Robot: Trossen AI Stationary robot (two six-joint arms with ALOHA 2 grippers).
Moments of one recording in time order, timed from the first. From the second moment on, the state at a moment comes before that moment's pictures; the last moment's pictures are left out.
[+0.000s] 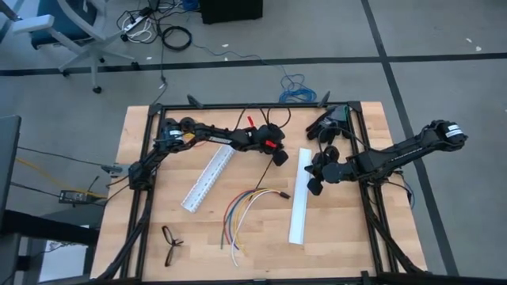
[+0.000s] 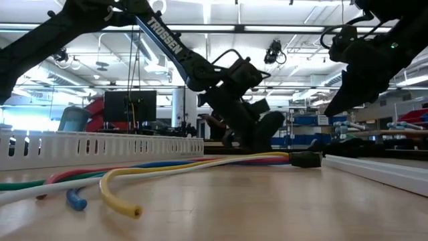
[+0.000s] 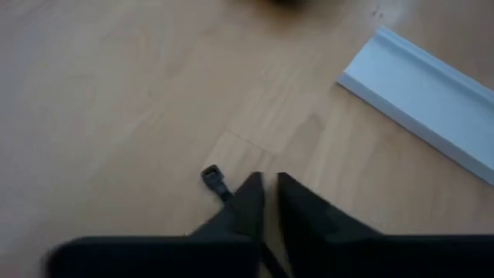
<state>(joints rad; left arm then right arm) 0.27 2.33 1.56 0.01 -0.07 -0.23 0.25 0.97 0.44 -0.29 0.49 0.63</state>
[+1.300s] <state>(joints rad) 0.25 2.20 1.55 -0.07 -0.21 -0.22 0.25 0.97 0.44 -0.29 0.50 0.55</state>
